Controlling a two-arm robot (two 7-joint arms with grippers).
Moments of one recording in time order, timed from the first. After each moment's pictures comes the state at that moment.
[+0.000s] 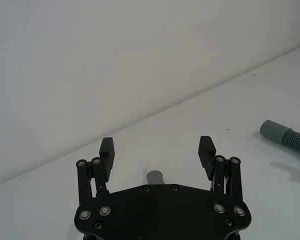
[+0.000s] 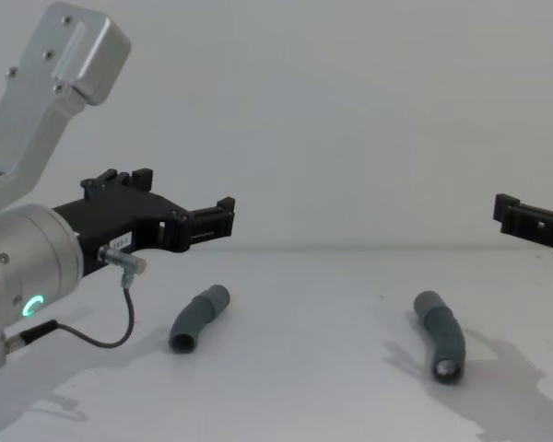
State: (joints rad) left arm -0.24 0.38 0.45 -1.63 -0.20 0.01 -0.01; right arm -0.01 0.34 -0.23 -1.77 0.29 0.03 0.07
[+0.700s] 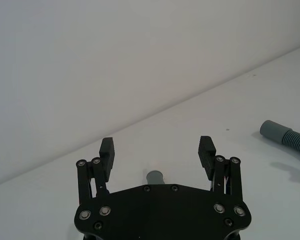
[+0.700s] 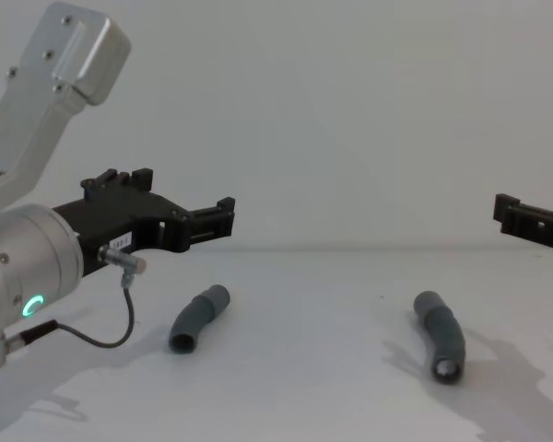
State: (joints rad) left arm -0.24 0.38 0.45 -1.63 -0.20 0.01 -0.01; right arm -0.01 0.34 -0.23 -1.77 0.29 0.03 0.07
